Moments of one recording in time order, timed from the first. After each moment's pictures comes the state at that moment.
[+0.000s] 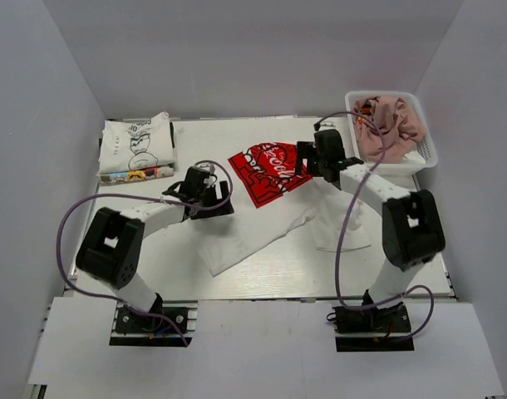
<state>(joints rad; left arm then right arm) -0.41 1.57 0.85 -0.13 0.08 -0.48 0.37 1.70 1.18 -0.16 0.13 0.26</state>
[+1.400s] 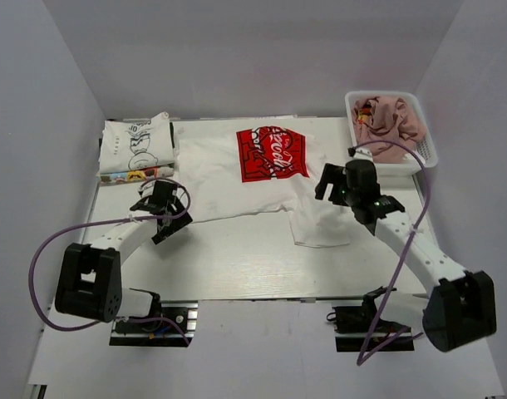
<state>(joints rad) -0.21 1.34 0.72 -0.45 -0.25 -0.72 0.36 1.23 0.87 -0.25 0.11 0.39</state>
